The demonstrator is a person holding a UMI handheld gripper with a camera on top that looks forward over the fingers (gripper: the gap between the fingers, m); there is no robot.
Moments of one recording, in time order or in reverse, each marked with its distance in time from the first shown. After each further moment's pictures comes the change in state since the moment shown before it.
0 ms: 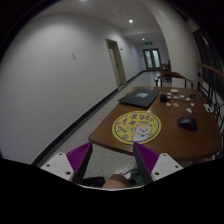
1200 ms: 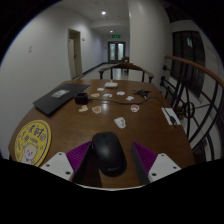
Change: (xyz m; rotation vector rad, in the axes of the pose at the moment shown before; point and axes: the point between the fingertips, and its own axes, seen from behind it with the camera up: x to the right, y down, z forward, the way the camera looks) arm 0.389 -0.046 0.088 -0.096 0.447 0.019
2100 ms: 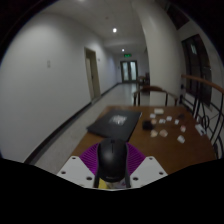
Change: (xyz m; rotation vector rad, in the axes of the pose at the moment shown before) arm -0.281 -0.083 -0.083 0.225 -0.150 0.027
